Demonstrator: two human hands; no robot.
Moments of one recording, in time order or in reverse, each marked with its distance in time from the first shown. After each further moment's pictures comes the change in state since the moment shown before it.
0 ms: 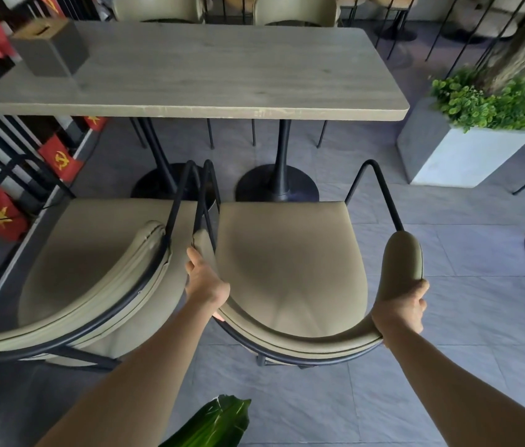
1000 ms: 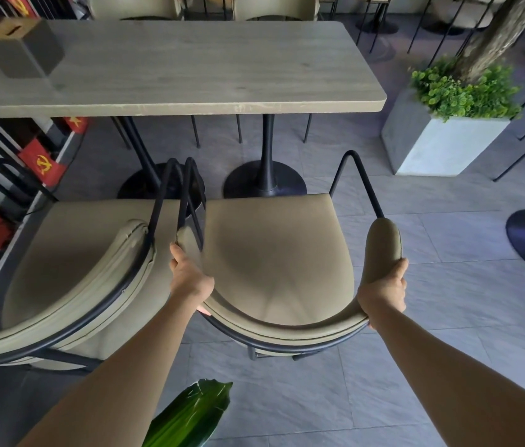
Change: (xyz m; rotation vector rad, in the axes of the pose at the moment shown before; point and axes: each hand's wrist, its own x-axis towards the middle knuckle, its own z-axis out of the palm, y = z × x) left_hand -0.013 0.007 0.001 -0.021 -0.011 -0.032; right_hand 0.007 0.000 -0.008 0.006 -0.031 -0.037
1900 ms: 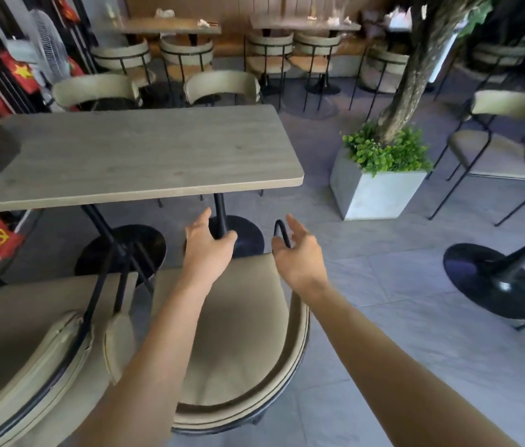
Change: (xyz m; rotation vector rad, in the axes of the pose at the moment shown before) left_hand -0.111 0.268 0.038 -0.164 -0.034 0.450; right_hand -0.003 -0.157 -0.164 0.331 -0.249 -0.579
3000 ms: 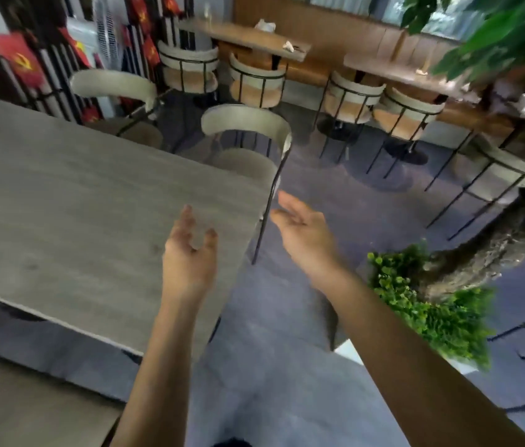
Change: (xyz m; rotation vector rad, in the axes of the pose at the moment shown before) left_hand 0.430 0.242 0.308 -0.311 0.576 -0.085; right_hand 0.638 -0.107 -0.155 0.031 -0.487 -0.262
